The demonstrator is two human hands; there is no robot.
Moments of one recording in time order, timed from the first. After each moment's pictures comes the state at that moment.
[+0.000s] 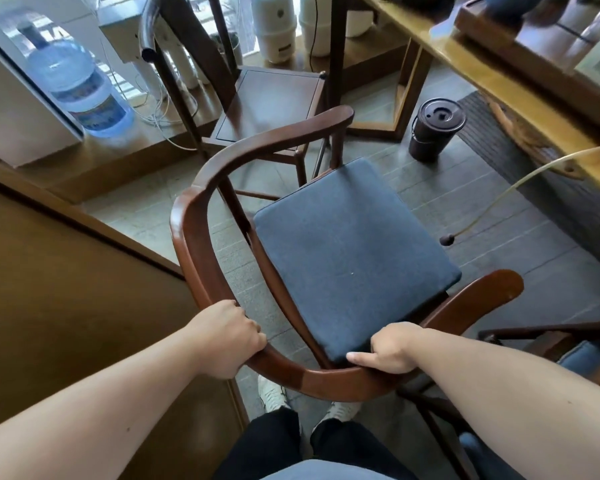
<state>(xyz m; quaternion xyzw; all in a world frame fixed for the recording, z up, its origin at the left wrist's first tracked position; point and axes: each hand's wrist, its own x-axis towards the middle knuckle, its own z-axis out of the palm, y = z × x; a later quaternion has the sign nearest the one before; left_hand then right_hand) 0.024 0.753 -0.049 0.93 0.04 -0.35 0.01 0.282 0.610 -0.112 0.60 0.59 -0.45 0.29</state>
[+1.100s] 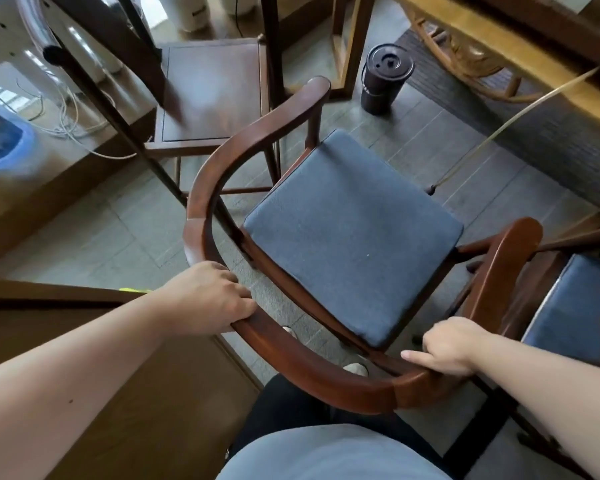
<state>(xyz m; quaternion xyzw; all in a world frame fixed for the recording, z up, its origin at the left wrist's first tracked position) -0.003 0.949 -0.062 0.96 -0.15 -0.23 0.03 0.238 0.613 -0.117 0.68 0.54 -0.41 0.27</state>
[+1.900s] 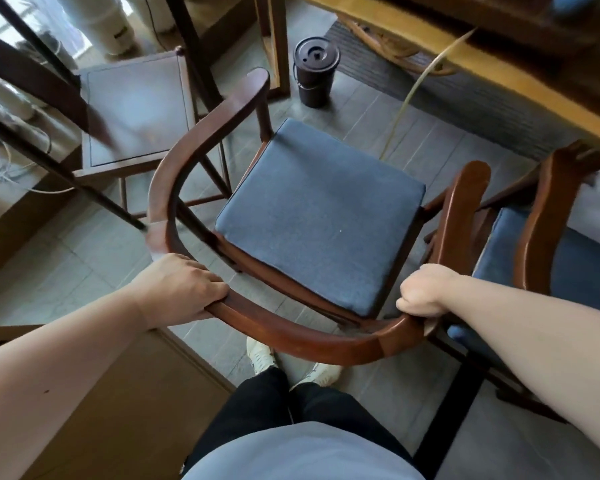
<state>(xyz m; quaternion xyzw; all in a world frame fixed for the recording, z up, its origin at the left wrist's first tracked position) 0.081 0.877 -0.061 0.97 -0.17 -0.18 0.05 0.323 0.537 -0.116 0.70 0.52 -0.37 0.31</state>
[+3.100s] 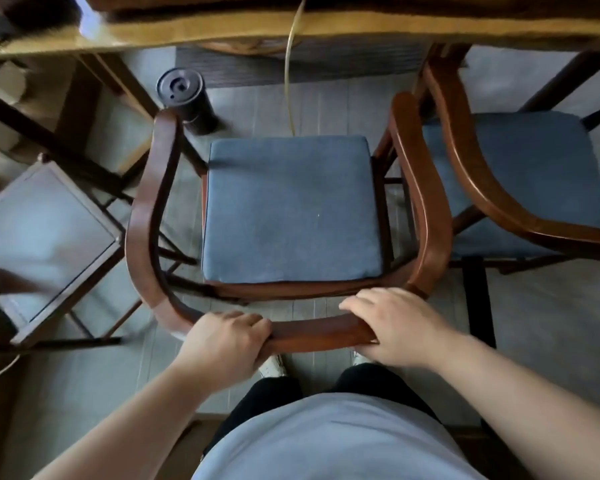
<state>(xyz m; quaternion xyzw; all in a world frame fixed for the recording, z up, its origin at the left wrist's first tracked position) 0.141 0.863 -0.070 0.94 -0.32 -0.07 0.08 0.168 0.570 -0.068 0.91 0.30 -0.26 -0.15</state>
